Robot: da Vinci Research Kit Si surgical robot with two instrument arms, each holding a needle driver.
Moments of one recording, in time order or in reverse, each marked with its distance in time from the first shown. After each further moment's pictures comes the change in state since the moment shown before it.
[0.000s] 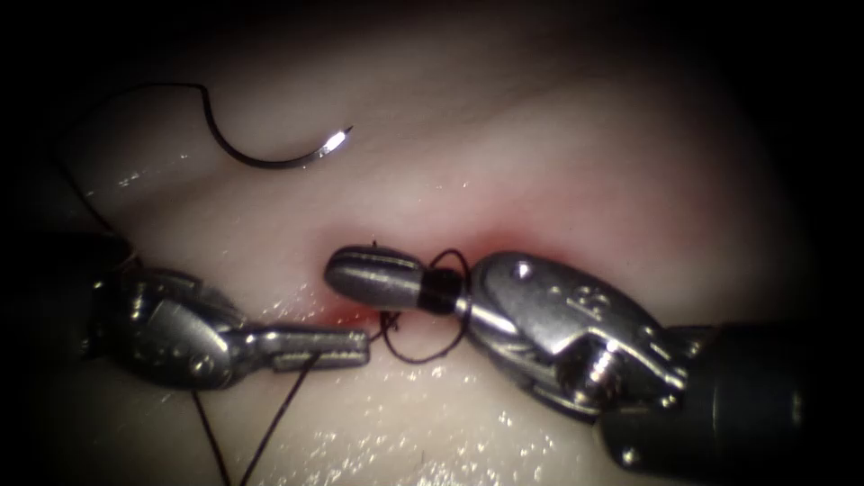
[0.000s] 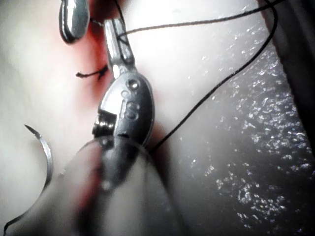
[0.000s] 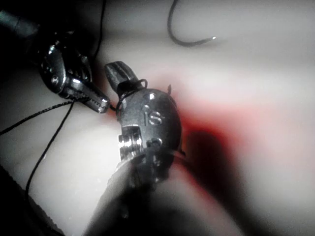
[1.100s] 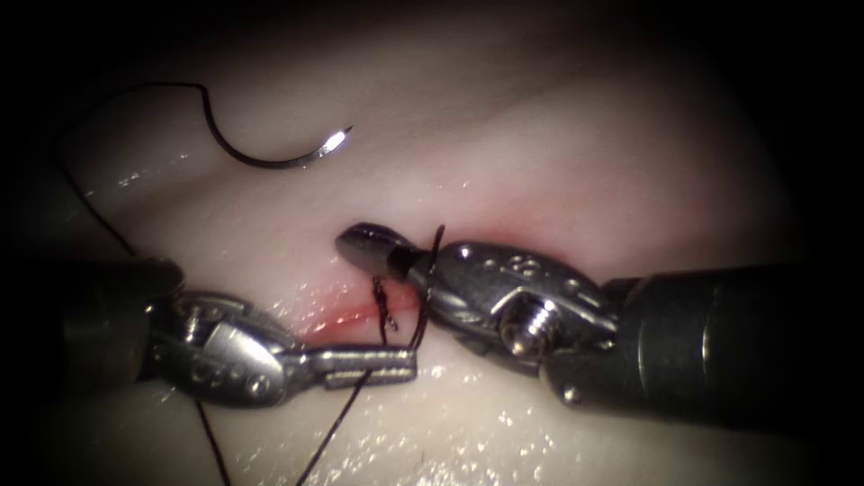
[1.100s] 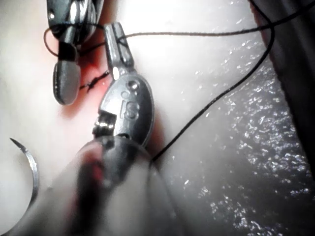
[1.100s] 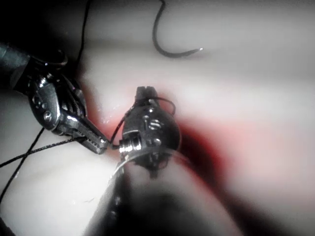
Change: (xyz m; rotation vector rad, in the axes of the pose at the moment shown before) right arm -0.004 0.003 0.005 -0.275 -0.199 -0.036; left arm -0.002 0.001 0.002 -0.034 -0.027 -0.003
